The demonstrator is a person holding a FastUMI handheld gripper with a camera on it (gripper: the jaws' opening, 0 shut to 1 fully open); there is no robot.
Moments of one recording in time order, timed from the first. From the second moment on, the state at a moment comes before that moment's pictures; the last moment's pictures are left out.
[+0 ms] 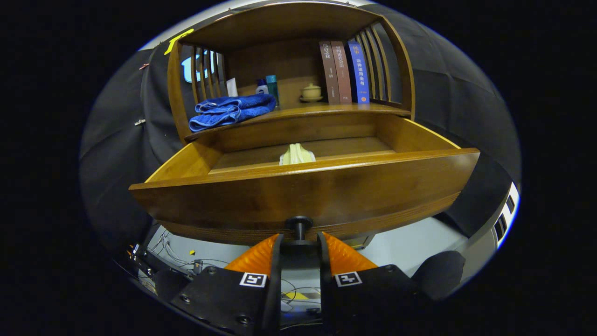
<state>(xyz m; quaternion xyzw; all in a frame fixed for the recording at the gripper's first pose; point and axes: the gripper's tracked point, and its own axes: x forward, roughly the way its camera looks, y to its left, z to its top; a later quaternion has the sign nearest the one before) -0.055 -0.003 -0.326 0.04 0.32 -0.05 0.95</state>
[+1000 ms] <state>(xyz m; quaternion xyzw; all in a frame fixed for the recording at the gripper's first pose) -0.047 -0.008 -0.233 0.02 0.32 -0.06 0.95</state>
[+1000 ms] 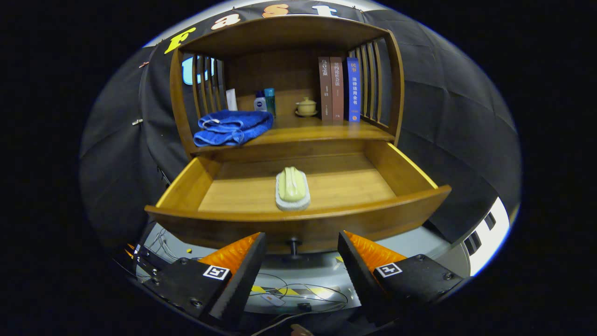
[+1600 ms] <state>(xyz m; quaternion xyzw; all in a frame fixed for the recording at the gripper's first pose) 0.108 -0.003 -0.257 0.00 0.39 -0.03 0.92</state>
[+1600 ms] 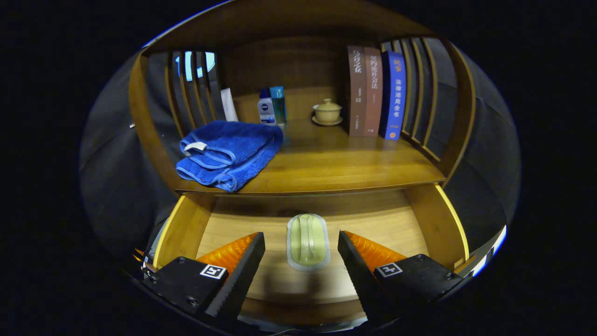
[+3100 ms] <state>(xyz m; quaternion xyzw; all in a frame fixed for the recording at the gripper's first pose) 0.119 -0.007 -0.315 0.01 0.51 -0.04 0.86</state>
